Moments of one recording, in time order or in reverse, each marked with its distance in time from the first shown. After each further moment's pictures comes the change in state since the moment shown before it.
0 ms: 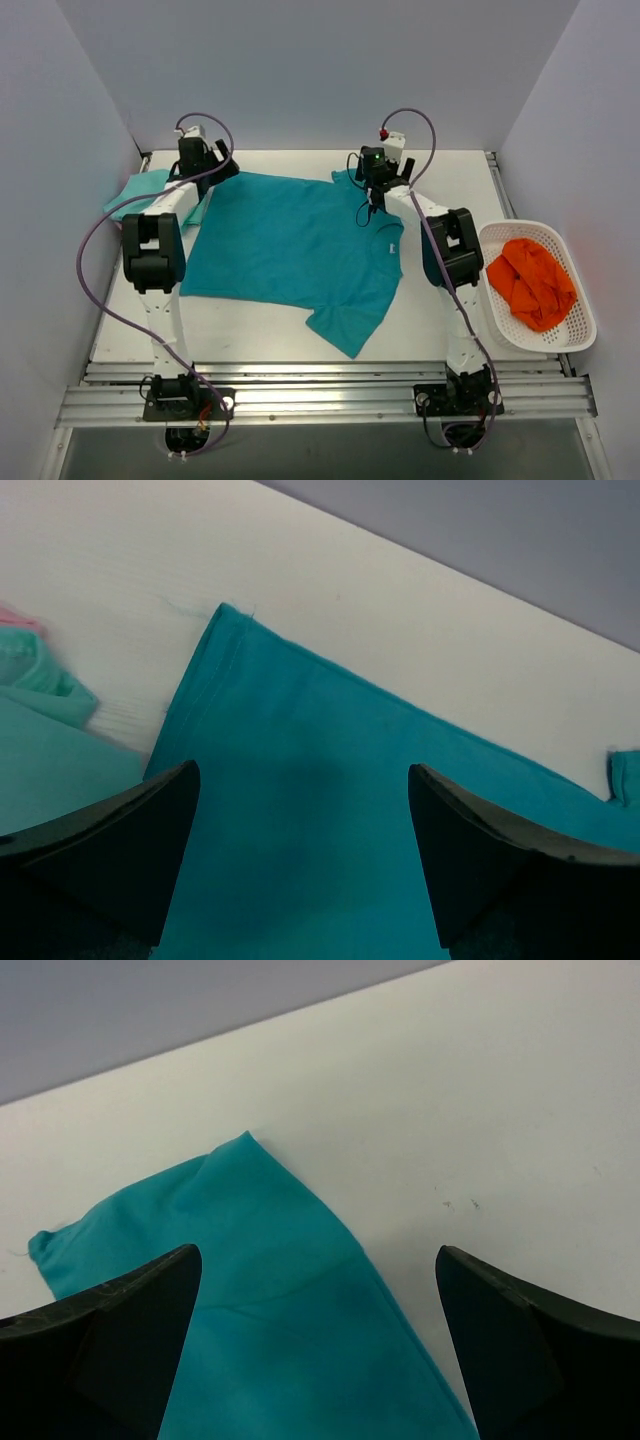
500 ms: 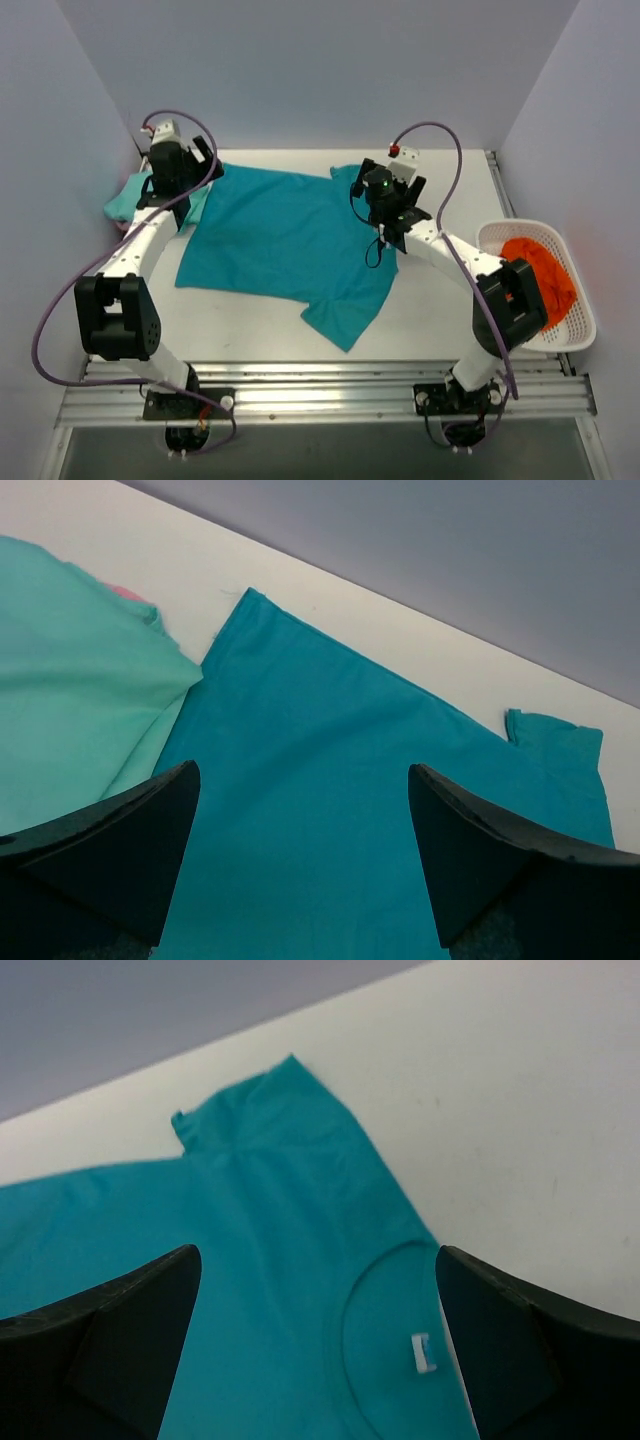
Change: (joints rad) left arm -0.014 -0.578 -0.406 -0.008 -0.121 -0.003; right arm 0.162 -0.616 -0.495 0.001 0.097 0.114
